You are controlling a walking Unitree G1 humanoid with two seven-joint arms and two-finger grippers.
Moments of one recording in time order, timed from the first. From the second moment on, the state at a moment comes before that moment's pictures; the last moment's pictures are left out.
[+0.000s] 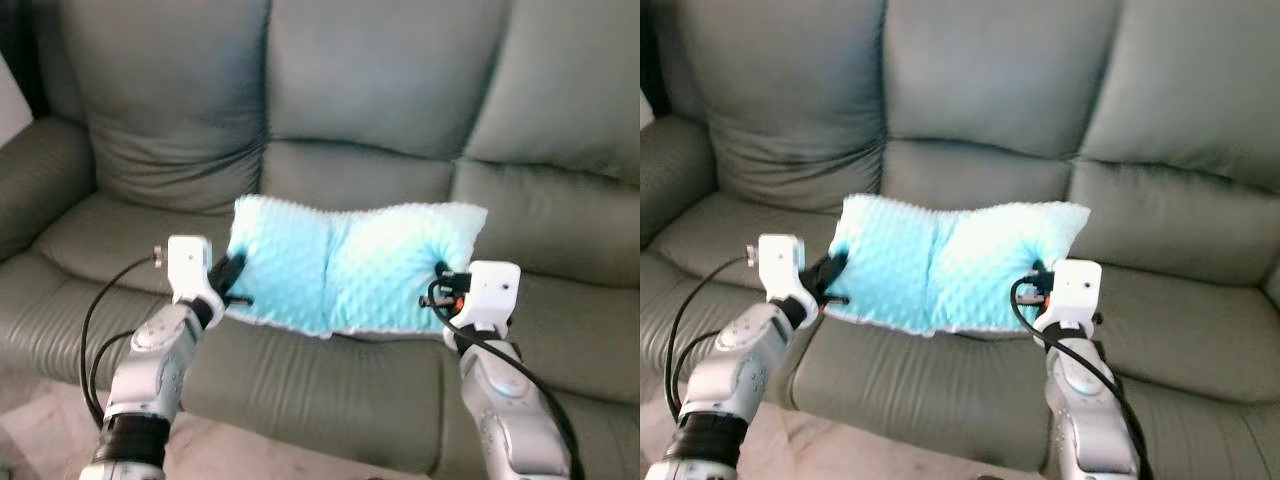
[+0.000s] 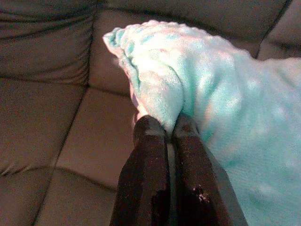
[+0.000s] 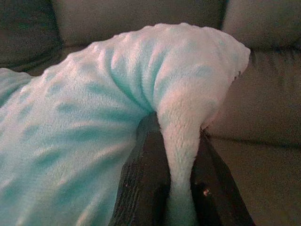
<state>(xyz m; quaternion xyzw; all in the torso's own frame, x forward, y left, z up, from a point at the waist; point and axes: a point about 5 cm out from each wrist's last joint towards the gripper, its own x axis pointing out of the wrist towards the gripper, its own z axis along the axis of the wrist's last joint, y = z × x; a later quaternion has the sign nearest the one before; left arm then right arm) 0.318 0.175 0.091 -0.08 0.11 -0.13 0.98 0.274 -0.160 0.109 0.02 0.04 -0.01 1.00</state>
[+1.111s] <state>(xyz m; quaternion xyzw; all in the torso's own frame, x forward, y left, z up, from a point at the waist) 0.344 0.174 0.058 0.07 0.16 -0.11 0.98 0.293 -0.193 0.041 0.04 0.20 -0.04 0.98</state>
